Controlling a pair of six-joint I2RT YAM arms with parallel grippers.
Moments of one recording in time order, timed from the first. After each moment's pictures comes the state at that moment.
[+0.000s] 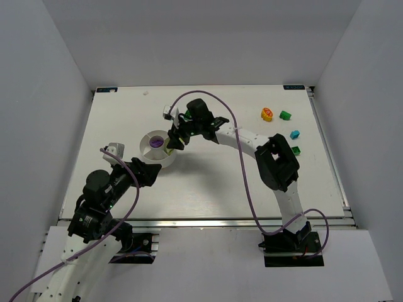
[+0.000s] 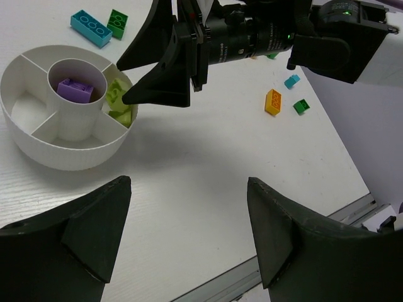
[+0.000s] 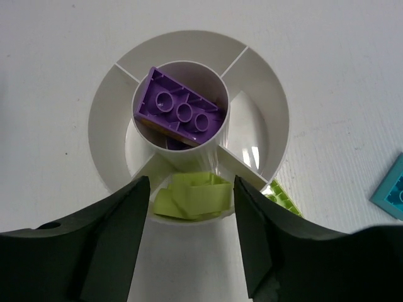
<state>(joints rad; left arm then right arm) -0.37 0.34 0.61 -0.43 0.12 -0.47 0.77 2.14 1.71 -0.13 -0.65 -0.32</state>
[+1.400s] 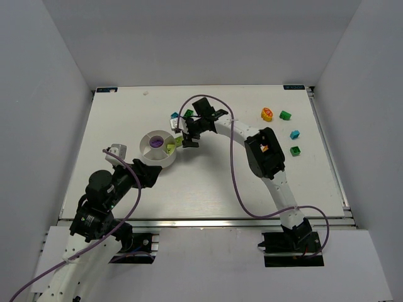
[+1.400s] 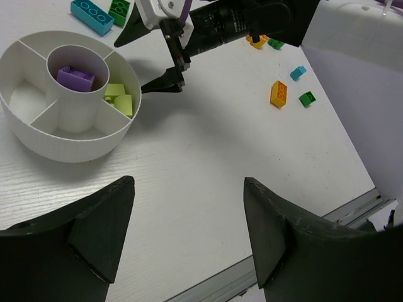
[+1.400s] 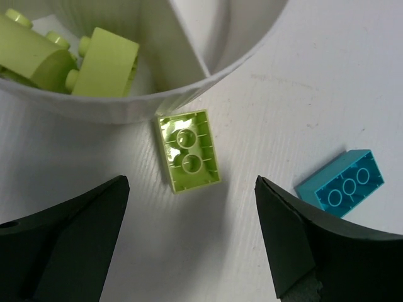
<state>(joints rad) -0.37 0.34 0.58 -0.43 0.13 -0.47 0.66 2.42 1.99 -0.46 -0.72 -1.11</state>
